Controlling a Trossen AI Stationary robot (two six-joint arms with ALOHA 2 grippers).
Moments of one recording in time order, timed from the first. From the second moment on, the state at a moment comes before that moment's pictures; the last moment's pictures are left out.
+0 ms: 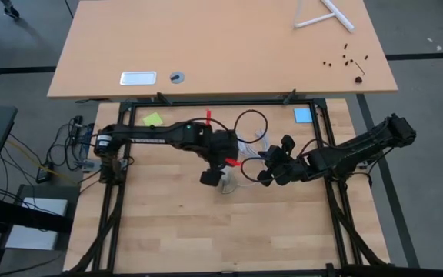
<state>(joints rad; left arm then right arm) -0.01 1.86 1.87 -1.06 0.00 0.31 0.30 1.24 0.82 -0.44 0.82 0.55</state>
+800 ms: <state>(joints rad) -0.02 1.25 1.00 -0.04 0.08 0.00 0.23 1.43 0.82 -0.06 0.65 0.35</state>
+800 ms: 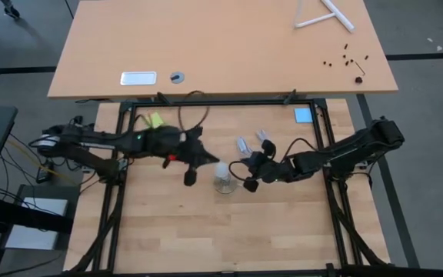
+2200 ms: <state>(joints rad) -0.10 1.75 0.39 1.32 -0.03 -0.37 0.02 1.62 0.69 0.60 0.26 0.20</state>
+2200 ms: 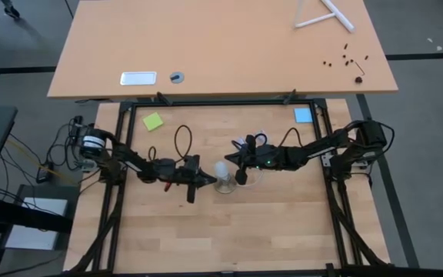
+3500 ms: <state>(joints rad) -0.08 1.75 0.39 1.34 -0.03 -0.33 0.07 1.62 0.69 0.59 0.26 0.11</state>
